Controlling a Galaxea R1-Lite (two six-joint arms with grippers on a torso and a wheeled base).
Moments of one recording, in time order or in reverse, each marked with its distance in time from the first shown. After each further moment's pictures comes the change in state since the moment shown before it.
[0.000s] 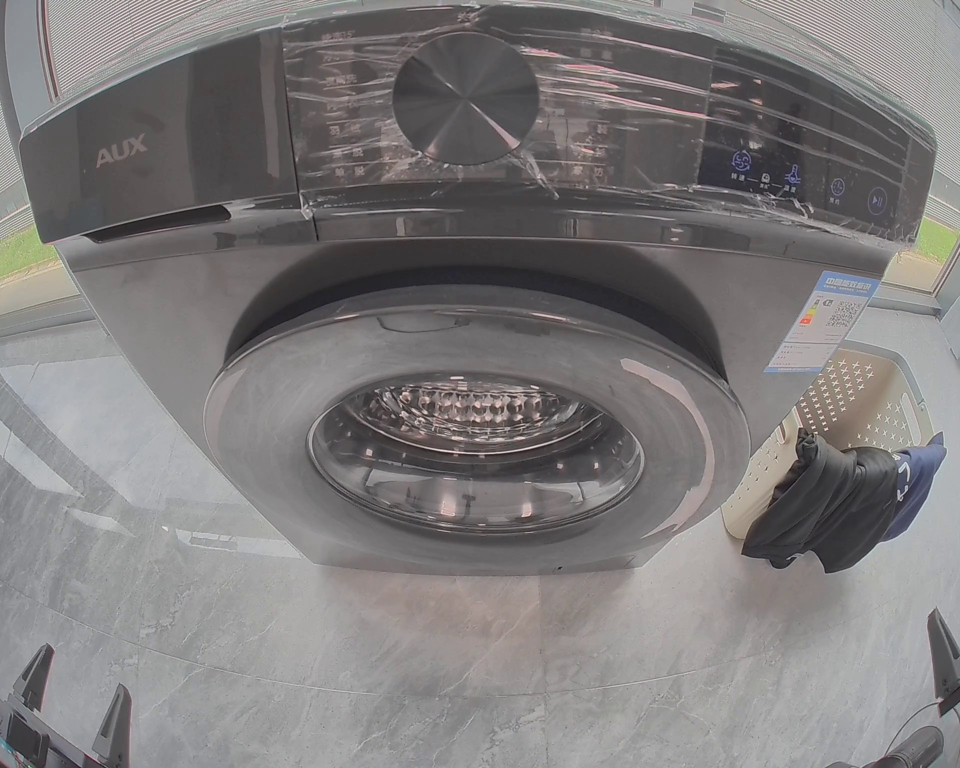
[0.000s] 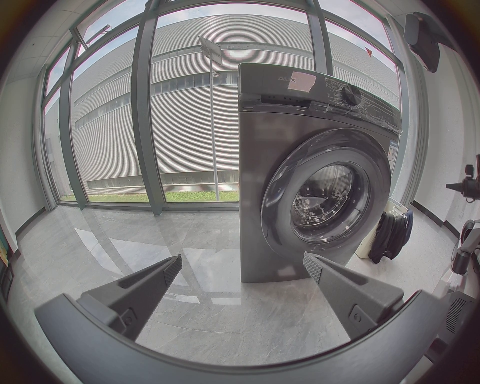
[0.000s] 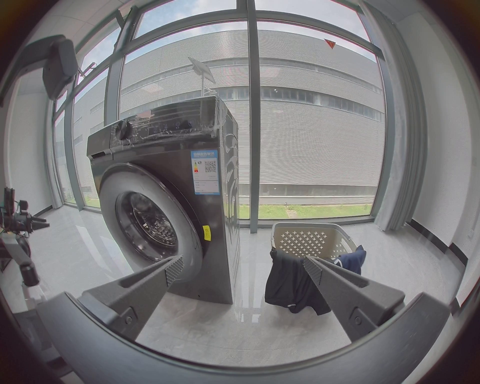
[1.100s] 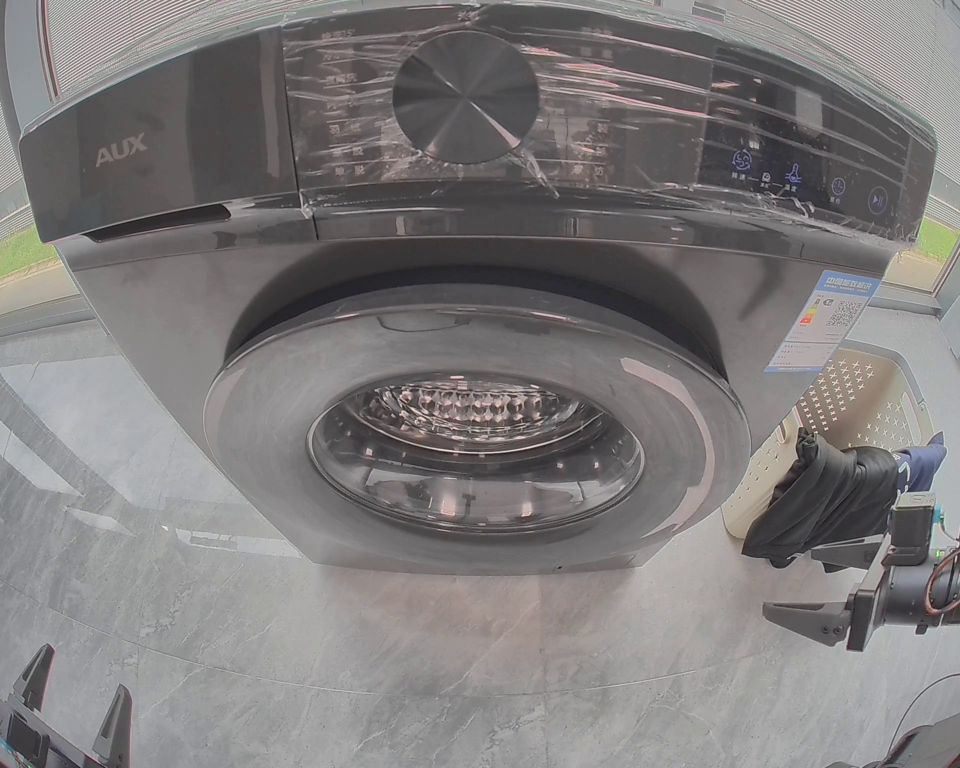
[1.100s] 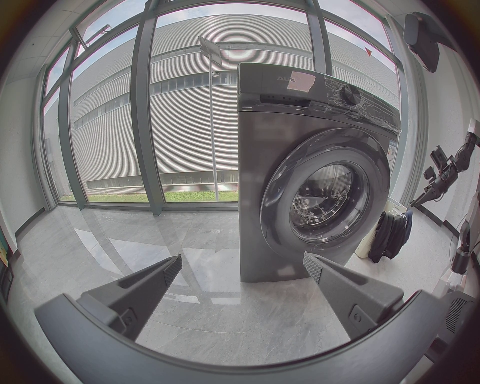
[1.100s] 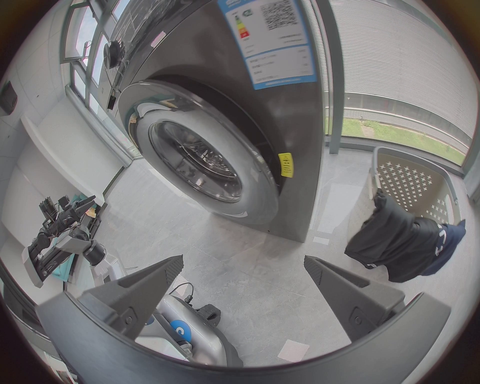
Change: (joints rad) left arm -0.002 0.000 0.000 0.000 -0.002 0.001; right arm 0.311 0.981 -0.208 -0.157 0.199 0.003
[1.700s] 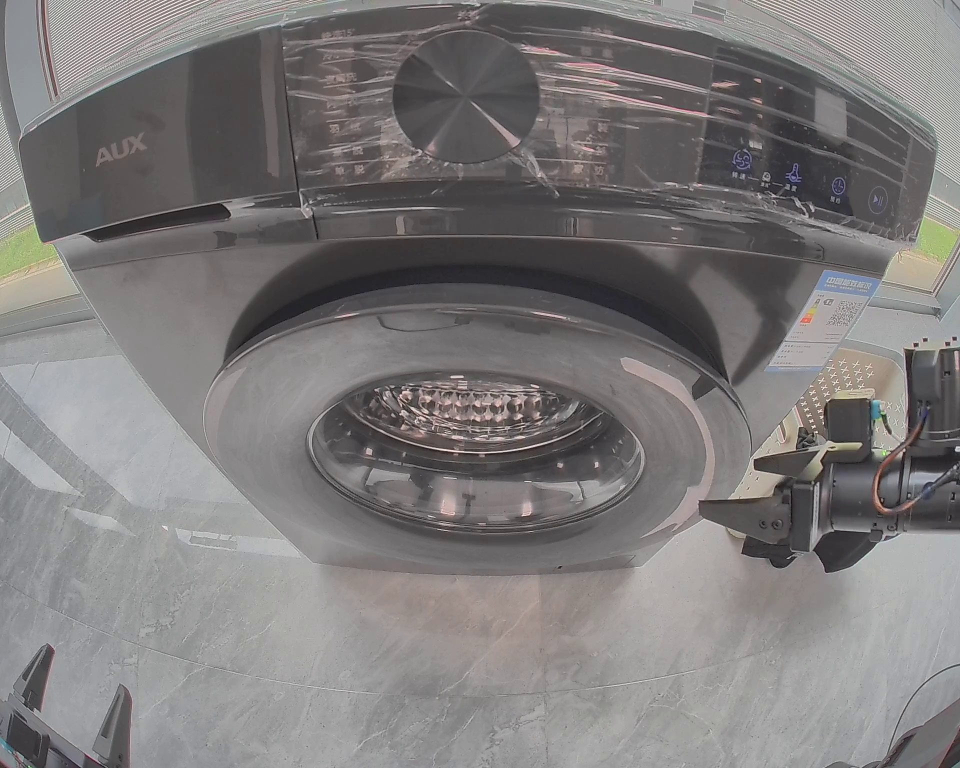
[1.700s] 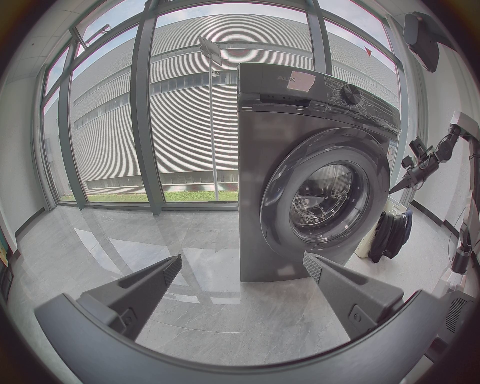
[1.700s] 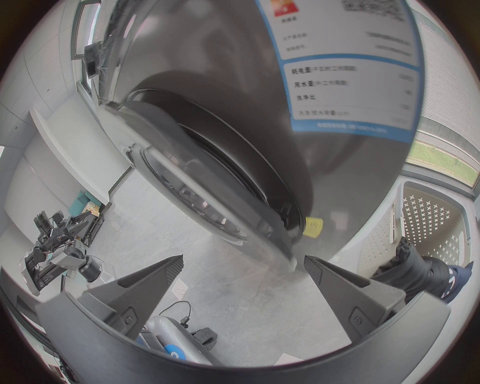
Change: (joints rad) left arm 0.000 0.000 0.000 0.000 0.000 0.000; right arm 0.074 0.284 -0.299 -0.048 -0.022 0.000
